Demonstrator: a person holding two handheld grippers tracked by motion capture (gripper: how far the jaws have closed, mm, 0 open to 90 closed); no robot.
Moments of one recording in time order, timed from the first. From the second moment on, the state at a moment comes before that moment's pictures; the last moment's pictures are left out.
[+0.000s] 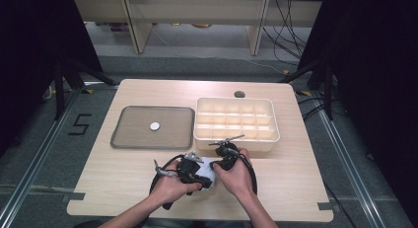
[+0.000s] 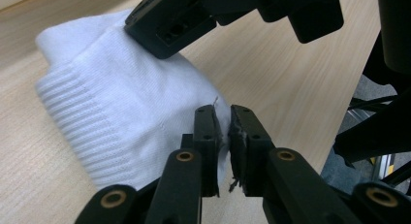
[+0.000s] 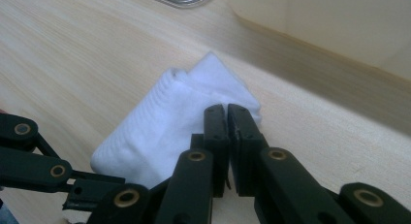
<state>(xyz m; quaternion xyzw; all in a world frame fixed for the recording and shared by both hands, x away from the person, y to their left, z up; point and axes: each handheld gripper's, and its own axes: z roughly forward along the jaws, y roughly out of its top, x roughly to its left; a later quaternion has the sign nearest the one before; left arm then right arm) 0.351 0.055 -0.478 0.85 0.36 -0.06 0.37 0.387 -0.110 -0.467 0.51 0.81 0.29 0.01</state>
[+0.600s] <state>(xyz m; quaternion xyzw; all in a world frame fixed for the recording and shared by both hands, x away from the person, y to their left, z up) 0.374 0.124 -0.456 0.78 0.46 -0.04 0.43 0.381 -0.119 -0.451 0.51 0.79 0.33 0.03</state>
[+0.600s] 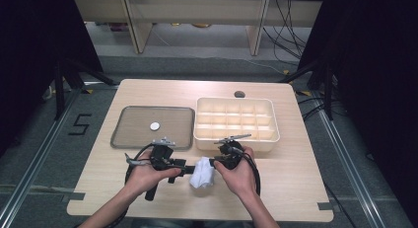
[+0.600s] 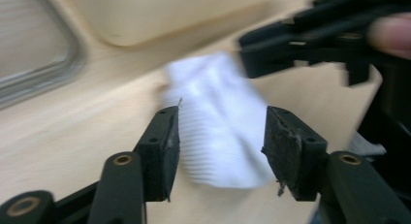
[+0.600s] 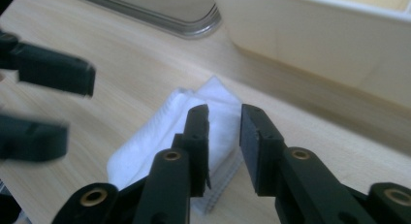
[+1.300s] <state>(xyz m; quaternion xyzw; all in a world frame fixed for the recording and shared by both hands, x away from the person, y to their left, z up) 0.392 0.107 -0.475 0.77 0.49 -0.08 0.40 0.364 -0.144 -0.449 0.56 0.76 0.34 0.01</state>
